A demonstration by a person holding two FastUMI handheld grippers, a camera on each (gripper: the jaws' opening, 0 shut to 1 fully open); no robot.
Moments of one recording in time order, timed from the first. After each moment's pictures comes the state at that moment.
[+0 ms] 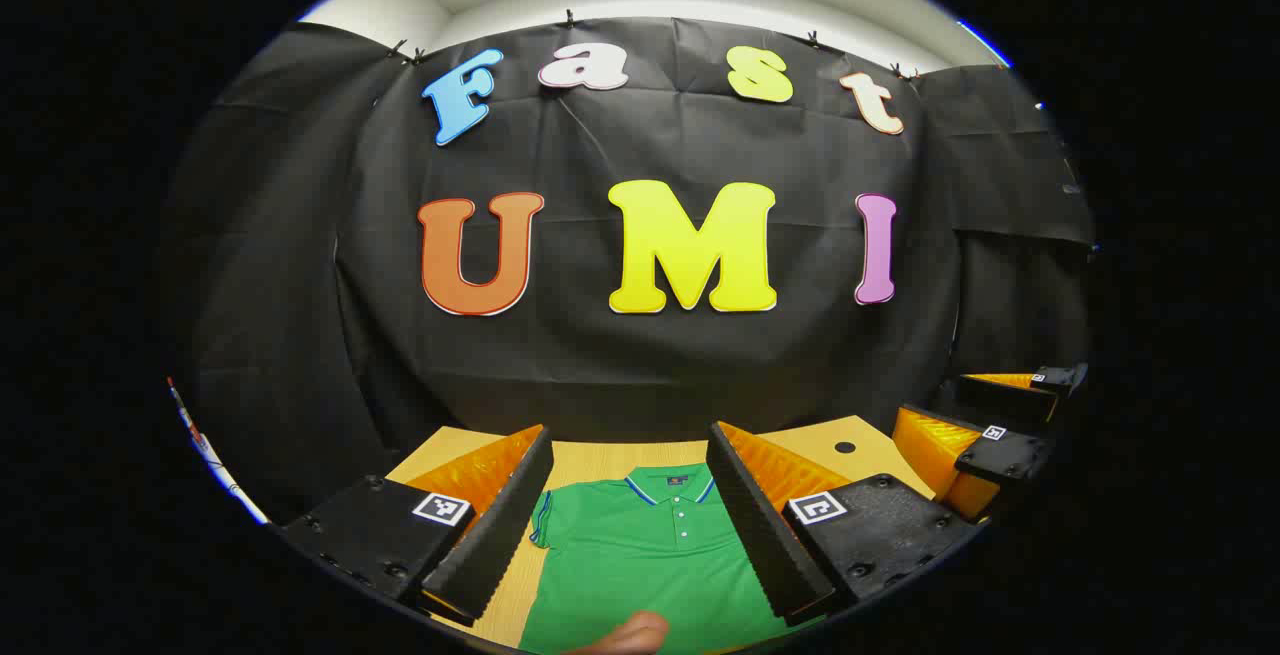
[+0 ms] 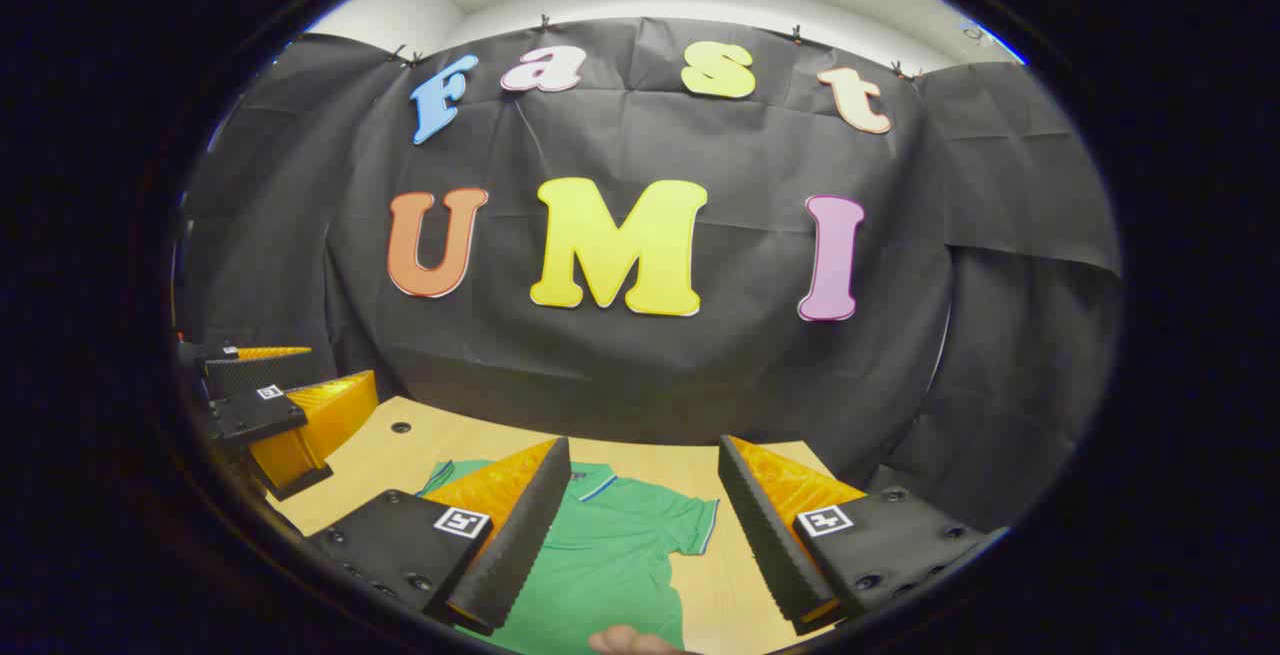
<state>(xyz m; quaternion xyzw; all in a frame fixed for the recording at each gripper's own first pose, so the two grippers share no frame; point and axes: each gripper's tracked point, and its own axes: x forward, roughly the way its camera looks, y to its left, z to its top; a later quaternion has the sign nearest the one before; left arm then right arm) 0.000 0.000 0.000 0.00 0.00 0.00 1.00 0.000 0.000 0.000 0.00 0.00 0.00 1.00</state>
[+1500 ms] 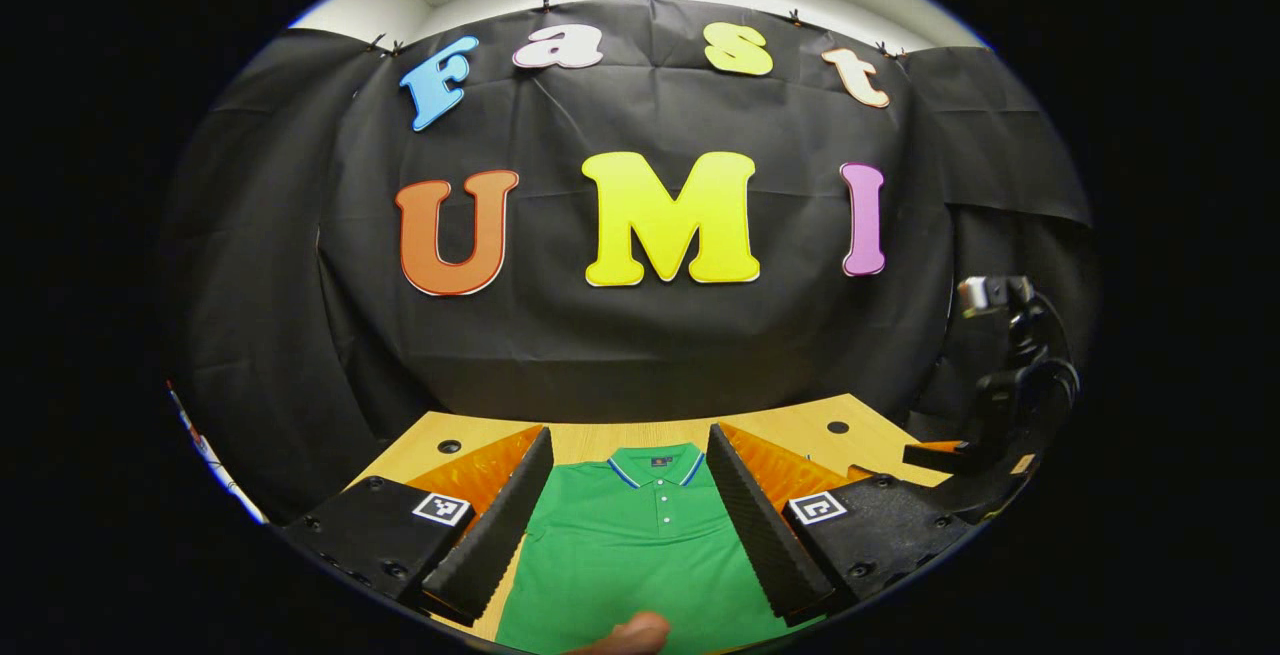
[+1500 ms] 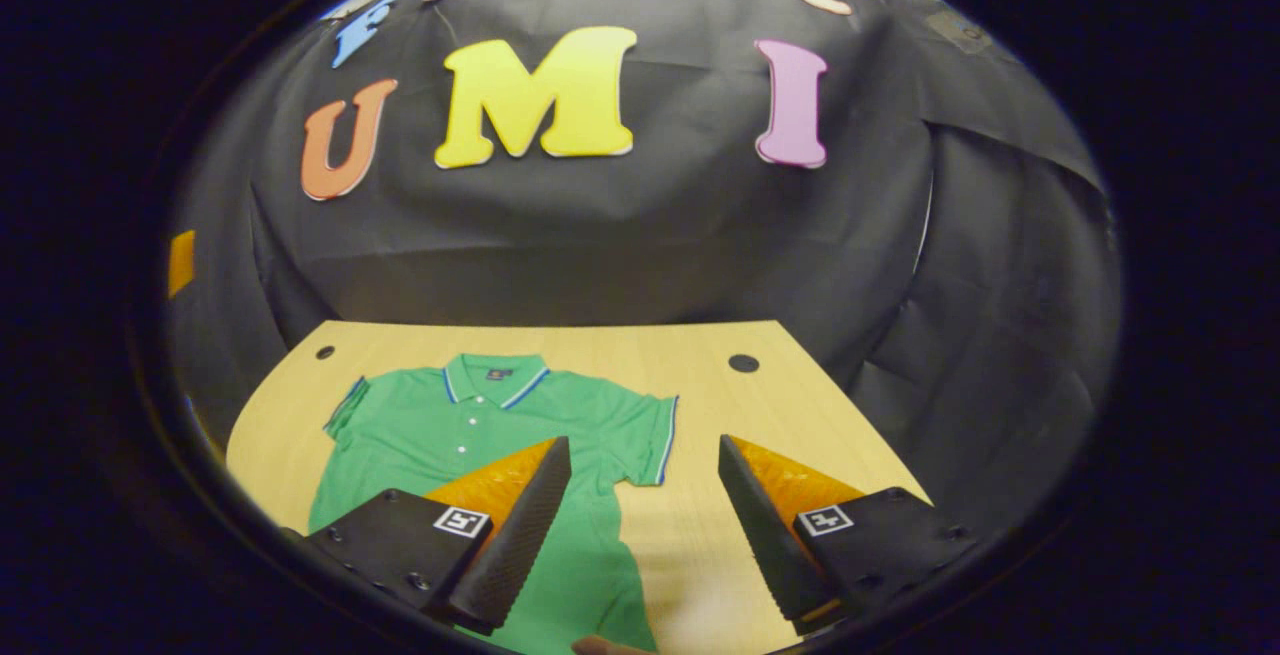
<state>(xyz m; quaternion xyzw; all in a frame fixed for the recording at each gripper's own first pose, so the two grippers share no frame) 0.014 -0.038 -0.032 0.02 0.04 -0.01 1.00 0.102 -0.082 -0.169 0.05 0.18 -0.07 0.98</state>
